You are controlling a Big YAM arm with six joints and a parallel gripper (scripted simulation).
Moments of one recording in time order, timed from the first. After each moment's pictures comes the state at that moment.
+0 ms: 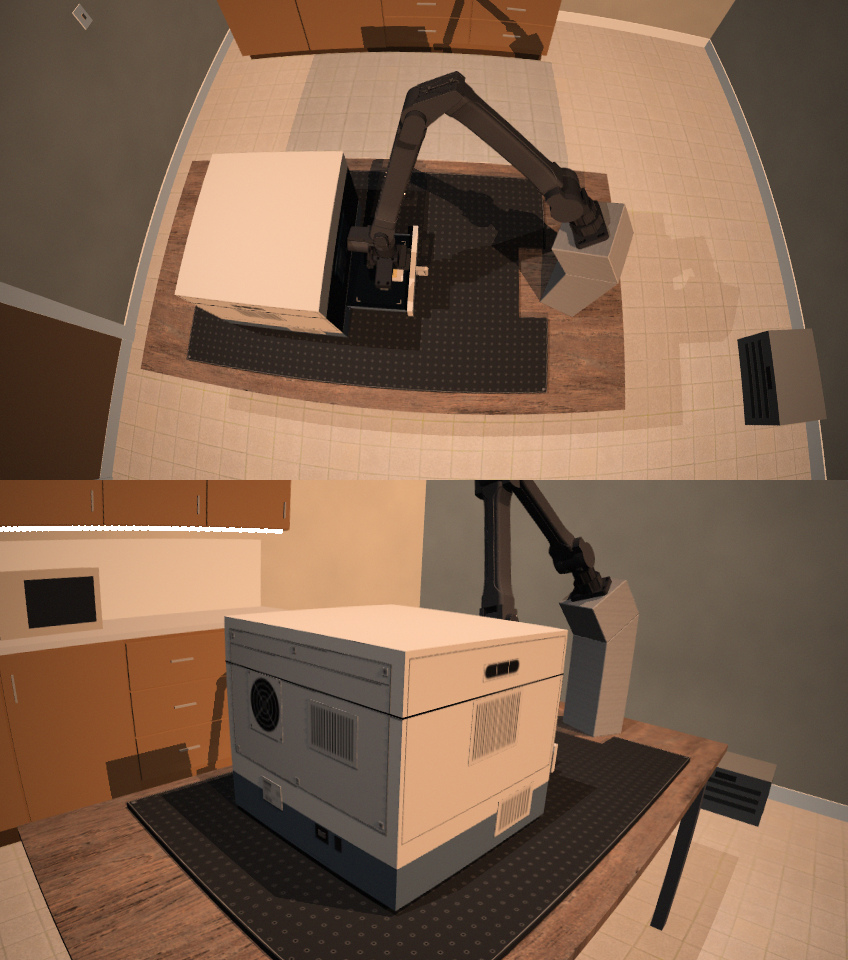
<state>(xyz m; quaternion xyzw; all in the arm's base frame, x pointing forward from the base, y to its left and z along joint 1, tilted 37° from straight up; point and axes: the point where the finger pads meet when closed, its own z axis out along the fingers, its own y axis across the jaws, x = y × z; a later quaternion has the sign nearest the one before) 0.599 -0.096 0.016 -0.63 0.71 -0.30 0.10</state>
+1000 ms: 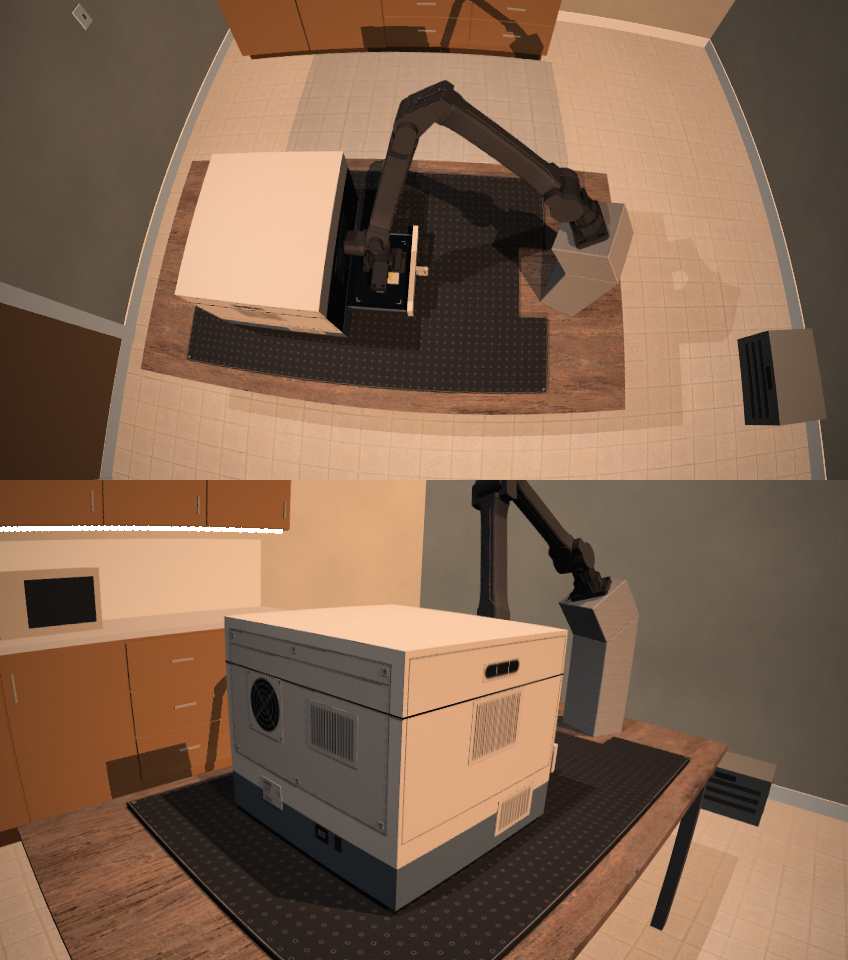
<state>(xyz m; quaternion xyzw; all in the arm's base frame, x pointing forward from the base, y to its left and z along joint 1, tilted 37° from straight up) 0.628 -0.106 0.000 -0.63 0.71 -0.30 0.09</state>
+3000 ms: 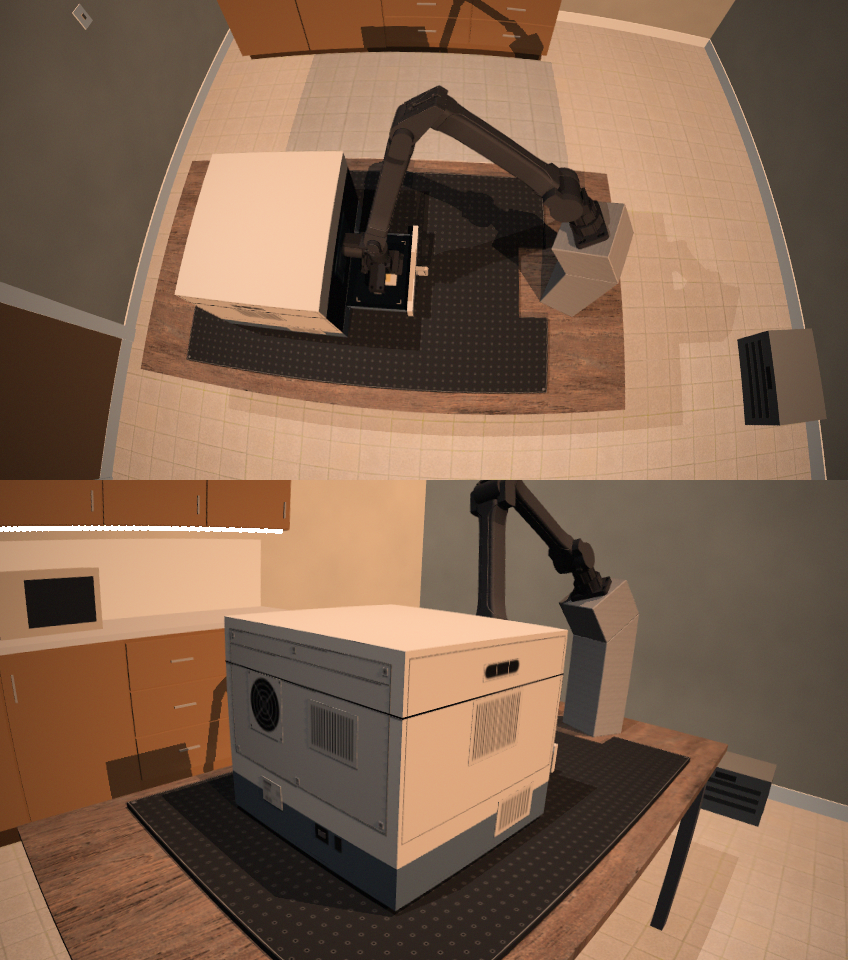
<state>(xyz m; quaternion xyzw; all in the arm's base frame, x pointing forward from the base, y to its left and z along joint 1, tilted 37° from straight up) 0.644 -0.112 -0.009 -0.63 0.71 -0.30 0.09</state>
